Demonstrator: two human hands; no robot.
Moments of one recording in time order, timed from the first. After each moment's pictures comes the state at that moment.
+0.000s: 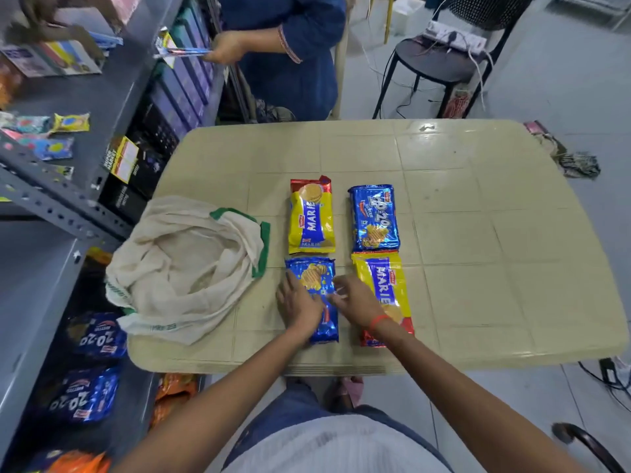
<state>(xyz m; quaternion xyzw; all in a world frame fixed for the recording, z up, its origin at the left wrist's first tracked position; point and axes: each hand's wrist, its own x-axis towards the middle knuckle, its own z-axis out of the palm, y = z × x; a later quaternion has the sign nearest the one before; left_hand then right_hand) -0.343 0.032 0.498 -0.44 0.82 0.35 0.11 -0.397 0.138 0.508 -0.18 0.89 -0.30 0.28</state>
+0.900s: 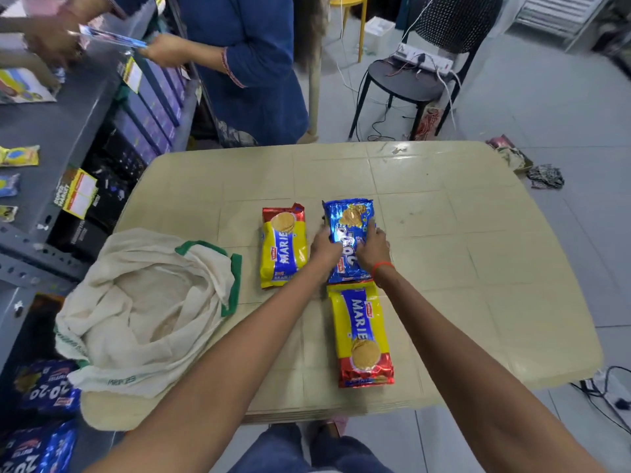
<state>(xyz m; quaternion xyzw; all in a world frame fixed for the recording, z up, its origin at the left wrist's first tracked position) -0.523 0.043 0.523 -0.32 0.74 0.59 0.07 -0.555 0.139 0.531 -0.01 0.94 -0.29 0.20</state>
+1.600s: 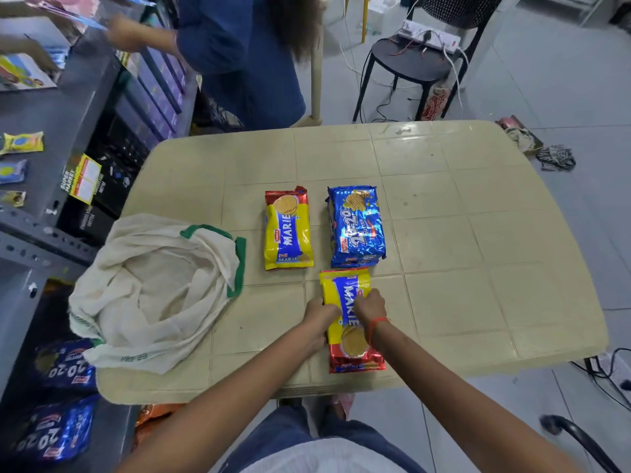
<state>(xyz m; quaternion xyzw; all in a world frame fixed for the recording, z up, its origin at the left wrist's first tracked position) -0.390 0.079 0.504 -0.46 0.53 0.68 0.21 -0.439 0.163 0.484 0.24 0.84 -0.38 0.31</state>
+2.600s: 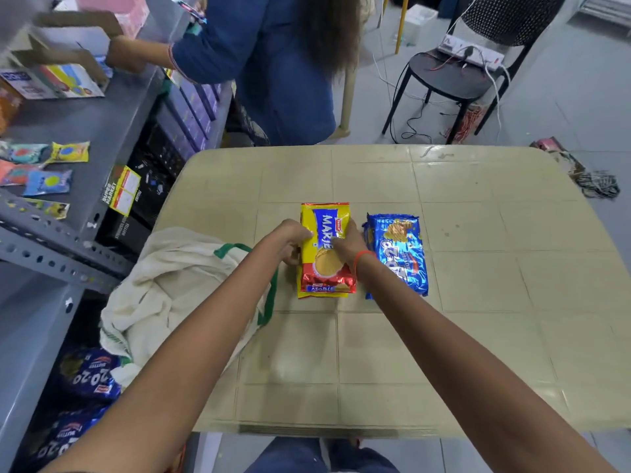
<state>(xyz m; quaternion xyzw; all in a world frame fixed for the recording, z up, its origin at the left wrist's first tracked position) -0.520 -0.104 0.551 -0.47 0.63 0.59 0.20 -0.554 0.015 0.534 0.03 0.82 -0.46 0.33</state>
